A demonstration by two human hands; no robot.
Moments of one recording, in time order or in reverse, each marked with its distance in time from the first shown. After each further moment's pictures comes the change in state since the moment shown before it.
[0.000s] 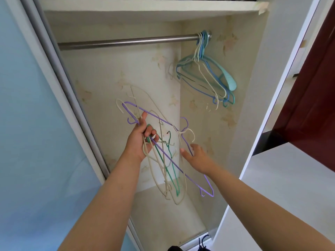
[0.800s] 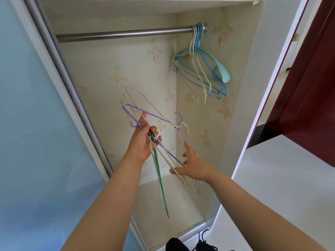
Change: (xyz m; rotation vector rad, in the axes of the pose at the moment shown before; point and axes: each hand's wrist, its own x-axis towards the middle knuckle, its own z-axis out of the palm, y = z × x) left_hand -0.017 -0.020 -0.008 0.152 0.019 -0.036; right_hand -0.056 -0.008 0.016 0.070 -0.200 -0.043
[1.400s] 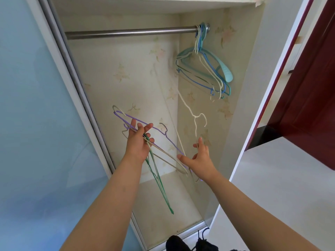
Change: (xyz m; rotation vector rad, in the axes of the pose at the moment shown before) left_hand -0.009 -0.004 -0.013 -0.110 0.238 0.062; right_hand -0.018 0.006 0.001 0.228 0.317 -0.024
